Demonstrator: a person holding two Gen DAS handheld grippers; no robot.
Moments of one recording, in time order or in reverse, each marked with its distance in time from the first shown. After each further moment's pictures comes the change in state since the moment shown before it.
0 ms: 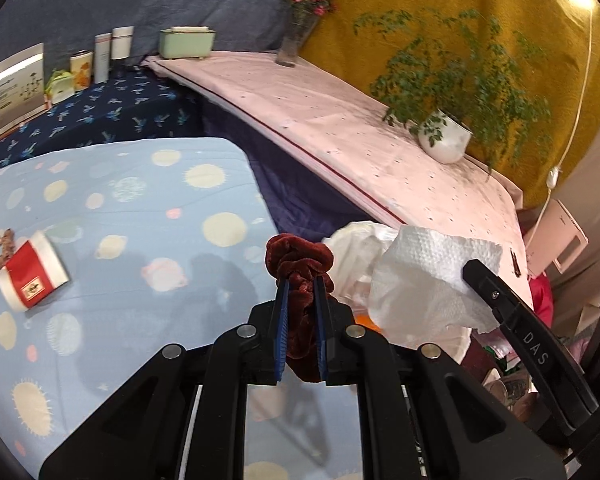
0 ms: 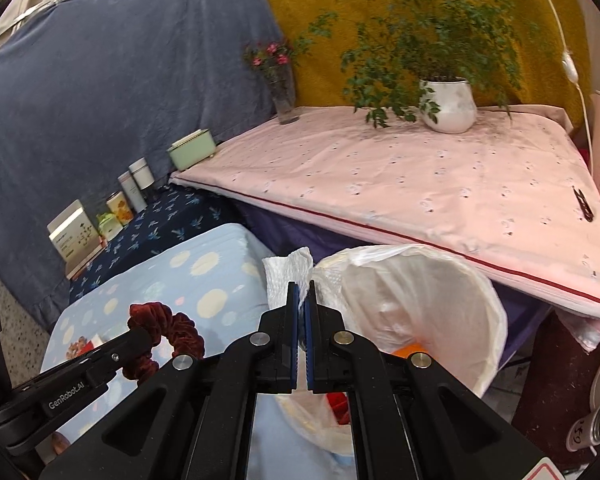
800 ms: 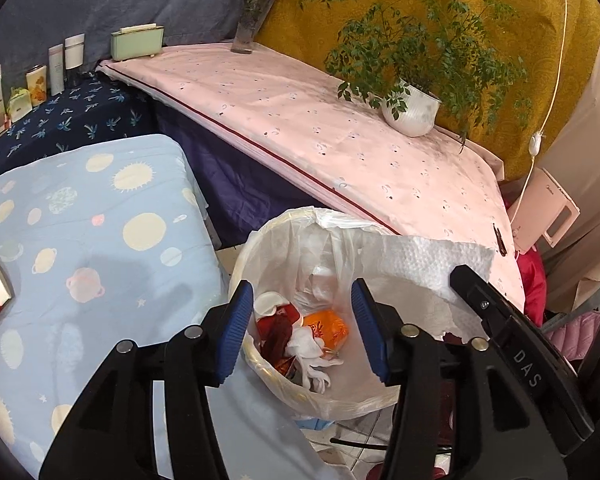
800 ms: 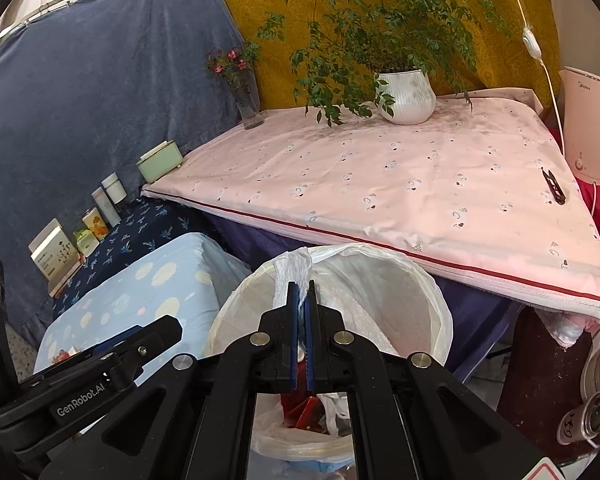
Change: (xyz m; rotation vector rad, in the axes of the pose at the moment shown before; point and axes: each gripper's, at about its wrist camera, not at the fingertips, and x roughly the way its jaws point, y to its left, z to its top) left arm 0.044 -0.065 -0.003 0.080 0.041 -0.045; right arm 0.000 -0.056 0.002 0.063 -0.002 -0.054
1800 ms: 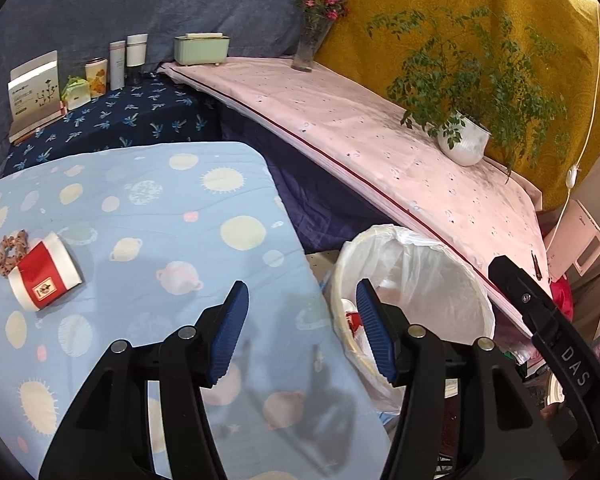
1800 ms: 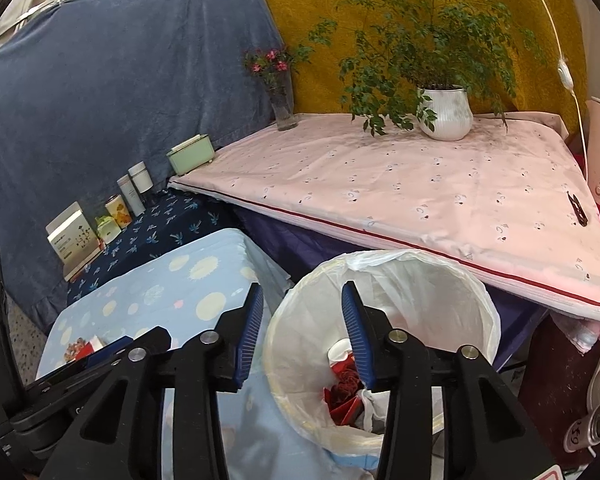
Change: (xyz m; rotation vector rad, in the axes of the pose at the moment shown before) left arm -0.044 0.071 -0.010 -0.090 -0.070 0.136; right arm -0.012 0.065 -0.009 -0.082 -0.022 0.051
